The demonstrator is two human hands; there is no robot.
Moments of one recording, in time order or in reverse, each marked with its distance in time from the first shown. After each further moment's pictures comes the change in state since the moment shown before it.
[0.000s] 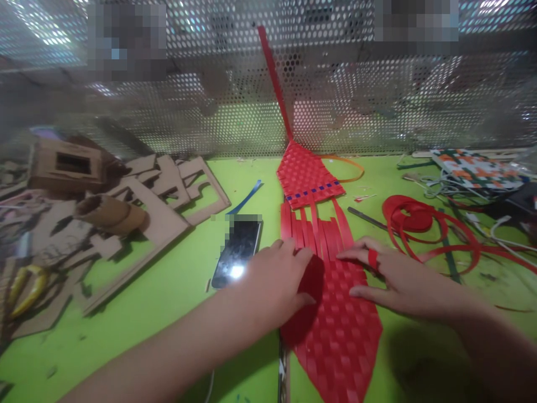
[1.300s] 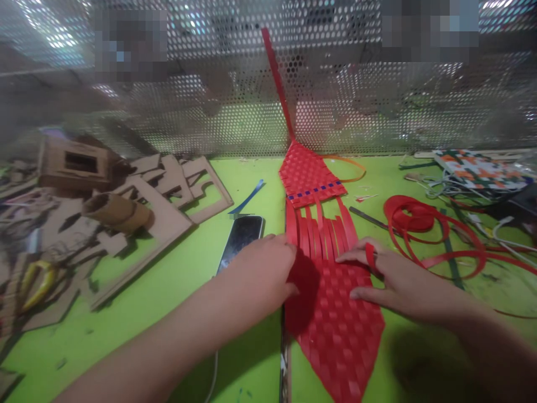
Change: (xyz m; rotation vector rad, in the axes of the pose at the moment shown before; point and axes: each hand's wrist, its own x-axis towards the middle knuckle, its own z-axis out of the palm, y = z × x) left_hand -0.005 -0.009 -0.019 0.001 -0.043 -0.101; right_hand 0.001 -0.010 0.000 0.042 -0.041 0.095
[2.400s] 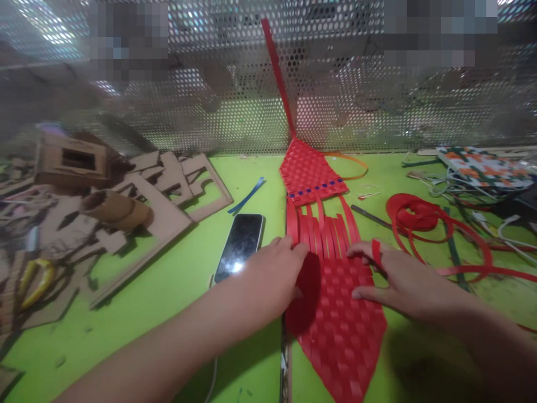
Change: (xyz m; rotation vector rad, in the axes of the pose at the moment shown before) left_hand 0.007 -0.004 0.023 -0.093 -0.029 0.068; right_hand 0.000 -0.001 0.003 -0.059 0.076 0.066
